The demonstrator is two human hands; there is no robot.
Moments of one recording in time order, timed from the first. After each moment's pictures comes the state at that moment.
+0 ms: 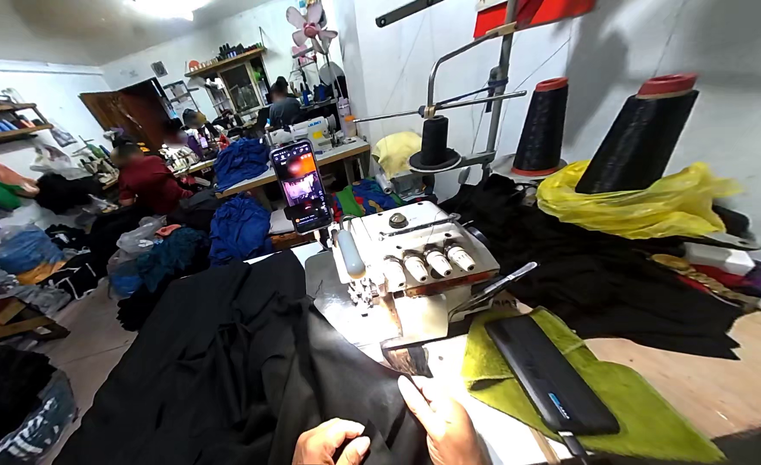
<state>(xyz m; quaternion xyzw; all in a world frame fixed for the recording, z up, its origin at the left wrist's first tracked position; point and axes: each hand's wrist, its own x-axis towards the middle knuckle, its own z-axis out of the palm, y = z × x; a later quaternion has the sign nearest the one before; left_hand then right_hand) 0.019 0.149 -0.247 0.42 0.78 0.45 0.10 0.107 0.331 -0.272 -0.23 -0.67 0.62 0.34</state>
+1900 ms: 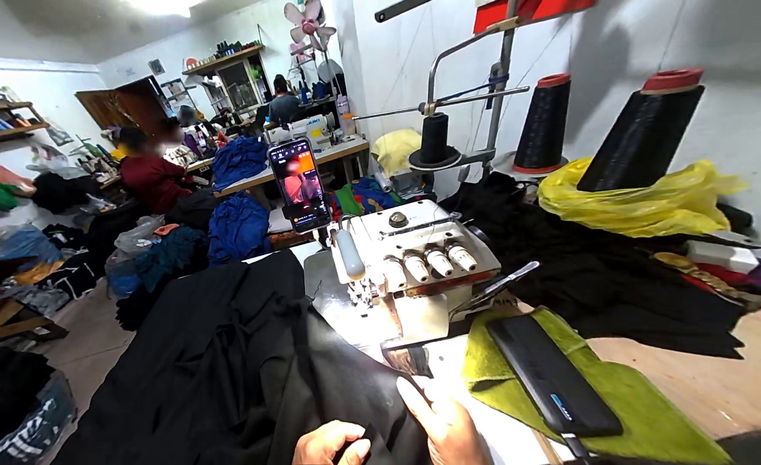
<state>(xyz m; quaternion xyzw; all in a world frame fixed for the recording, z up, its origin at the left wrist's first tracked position) 0.020 0.150 -0.246 0.42 0.78 0.45 0.10 0.109 0.331 -0.271 -0.24 -0.67 0.62 0.33</state>
